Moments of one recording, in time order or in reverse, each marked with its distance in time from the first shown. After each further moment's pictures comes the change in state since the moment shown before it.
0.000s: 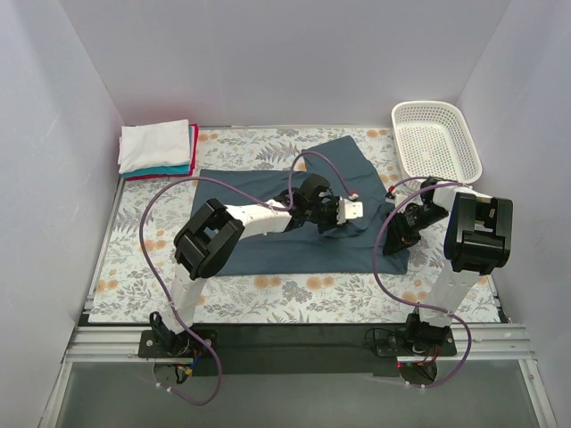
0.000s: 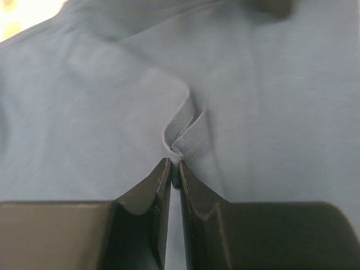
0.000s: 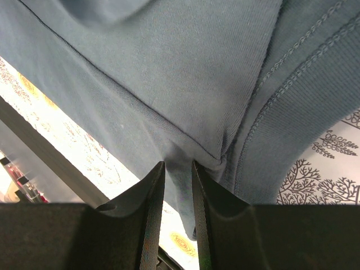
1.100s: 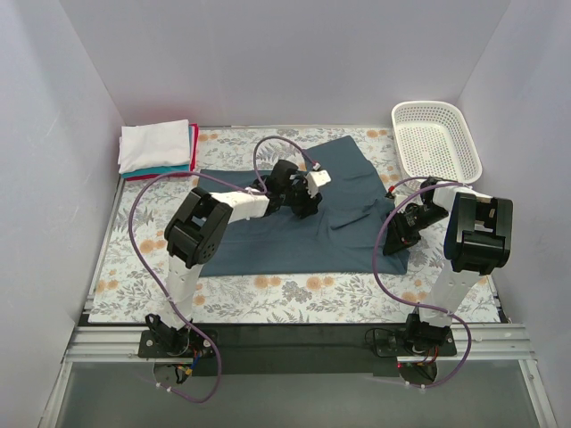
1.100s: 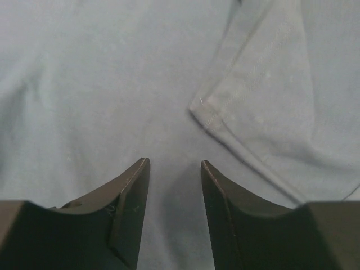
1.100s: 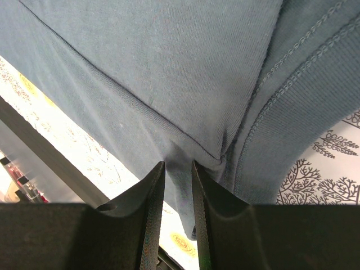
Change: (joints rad) left arm 0.214 0.028 -0.047 0.072 -0.052 -0.255; right arm -0.001 0.000 0.000 0.000 0.002 0.000
